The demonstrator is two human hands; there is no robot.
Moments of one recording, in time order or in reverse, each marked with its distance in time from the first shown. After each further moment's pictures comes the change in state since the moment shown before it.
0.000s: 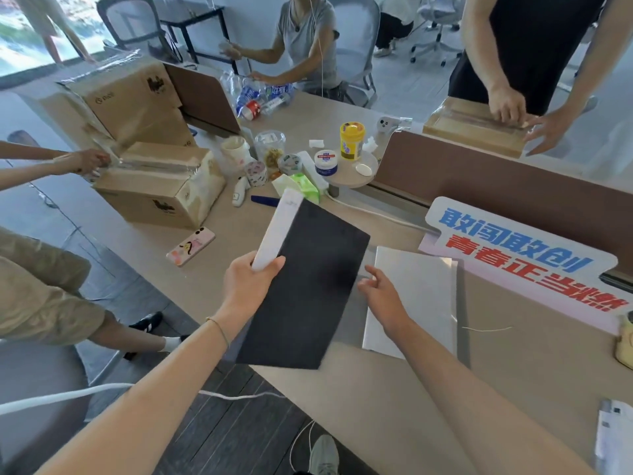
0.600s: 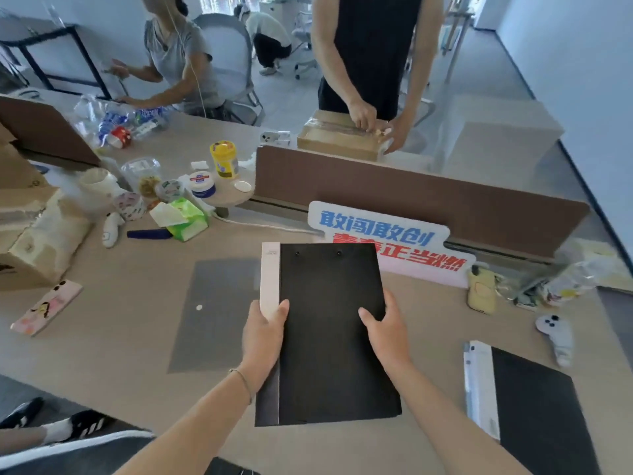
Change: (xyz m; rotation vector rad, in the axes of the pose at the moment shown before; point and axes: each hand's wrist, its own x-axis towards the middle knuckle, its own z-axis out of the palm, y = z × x) left_hand -0.104 0.045 0.198 -0.197 -0.335 -0.124; right_hand -0.083 0.067 -0.175 -0.047 0.522 -0.025
